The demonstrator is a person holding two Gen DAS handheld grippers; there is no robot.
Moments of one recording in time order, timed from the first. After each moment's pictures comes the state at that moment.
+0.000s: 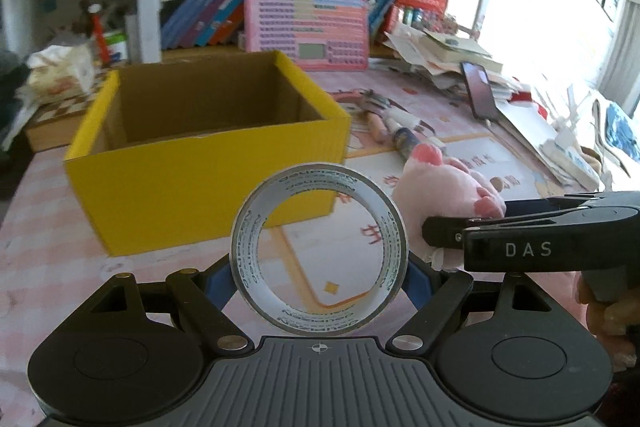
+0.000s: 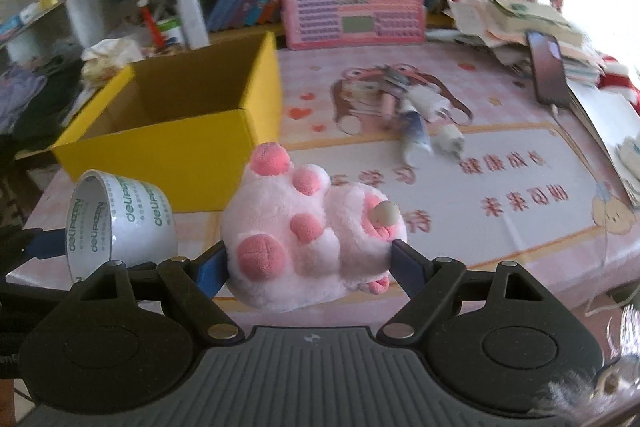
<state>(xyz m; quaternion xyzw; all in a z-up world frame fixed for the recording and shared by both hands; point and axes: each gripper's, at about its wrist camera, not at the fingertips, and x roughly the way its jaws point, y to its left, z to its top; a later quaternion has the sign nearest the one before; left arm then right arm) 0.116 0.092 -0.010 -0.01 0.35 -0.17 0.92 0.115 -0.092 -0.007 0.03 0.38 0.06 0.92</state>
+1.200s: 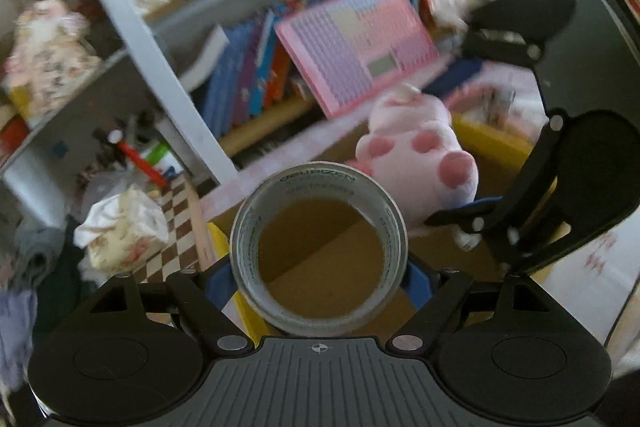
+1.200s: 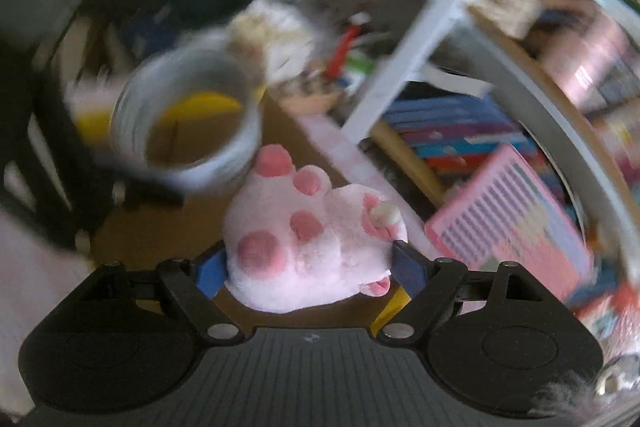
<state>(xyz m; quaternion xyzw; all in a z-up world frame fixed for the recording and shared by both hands) 0.290 0.140 0.015 0.26 0.33 -0.15 0.90 0.309 0.049 0.005 -0.39 0.25 0.30 0.84</state>
